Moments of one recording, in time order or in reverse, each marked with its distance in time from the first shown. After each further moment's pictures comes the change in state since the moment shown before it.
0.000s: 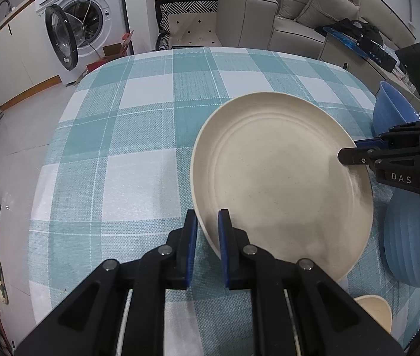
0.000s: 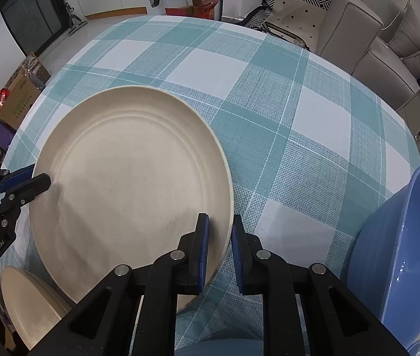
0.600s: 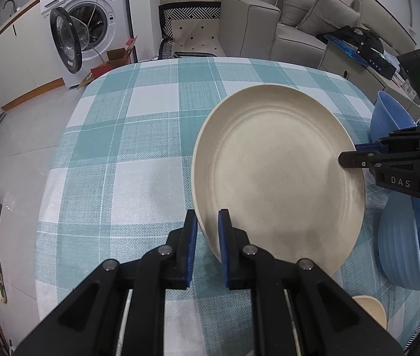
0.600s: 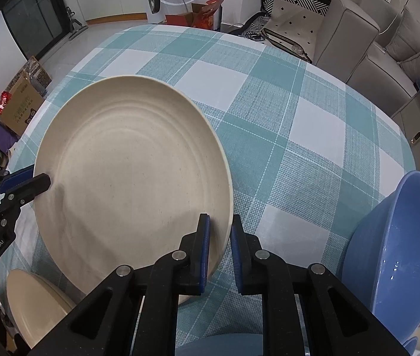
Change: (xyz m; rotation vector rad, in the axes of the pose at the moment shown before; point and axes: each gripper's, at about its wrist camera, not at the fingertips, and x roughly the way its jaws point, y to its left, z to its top) left arm -0.012 0.004 0.002 -0.014 -0.029 0.002; right arm -0.015 0.004 0.001 0.000 -0.024 -0.005
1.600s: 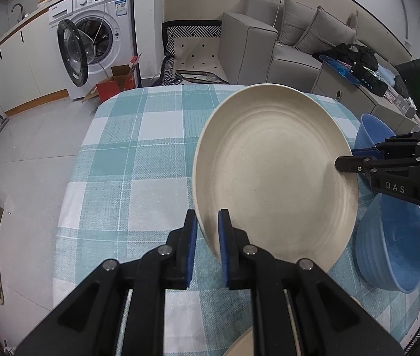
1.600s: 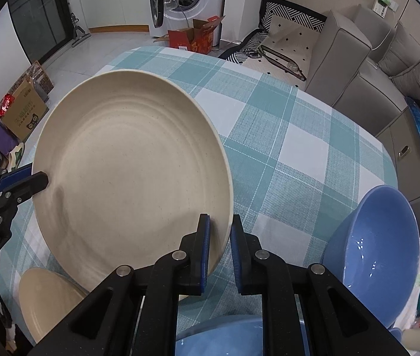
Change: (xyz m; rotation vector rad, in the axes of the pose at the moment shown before) left arm -0.049 0.004 0.003 -0.016 -0.089 -0.013; right arm -0.053 0.013 0.001 -0.017 -0.078 -0.034
